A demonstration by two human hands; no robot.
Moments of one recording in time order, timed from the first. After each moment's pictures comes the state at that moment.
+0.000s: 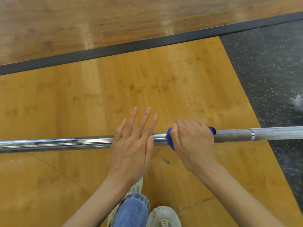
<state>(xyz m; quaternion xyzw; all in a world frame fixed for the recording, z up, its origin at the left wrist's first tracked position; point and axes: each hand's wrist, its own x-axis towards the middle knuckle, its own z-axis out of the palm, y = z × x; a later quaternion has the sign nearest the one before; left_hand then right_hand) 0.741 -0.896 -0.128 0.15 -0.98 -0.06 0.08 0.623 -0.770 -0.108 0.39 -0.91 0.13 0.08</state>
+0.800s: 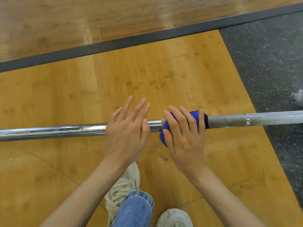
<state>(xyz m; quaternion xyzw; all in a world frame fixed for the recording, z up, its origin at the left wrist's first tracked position) 0.715 -0.909 -0.127 0.18 -0.98 -0.07 0.09 0.631 -0.754 -0.153 0.42 -0.87 0.20 0.13</state>
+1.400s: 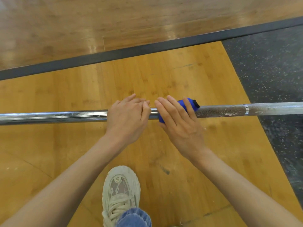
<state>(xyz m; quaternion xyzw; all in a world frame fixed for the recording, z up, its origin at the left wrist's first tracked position) 0.656 -0.953 -0.118 0.23 -0.96 -0.13 0.00 0.570 -0.792 -0.162 0.53 -0.81 0.09 0.22</state>
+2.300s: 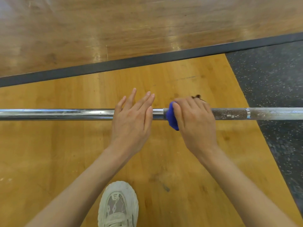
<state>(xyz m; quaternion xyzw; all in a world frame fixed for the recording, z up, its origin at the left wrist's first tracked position) 0.640 -0.959 -0.127 0.22 -0.96 -0.12 0.11 0.532 -0.818 -0.120 0.40 -0.90 0.18 0.08</state>
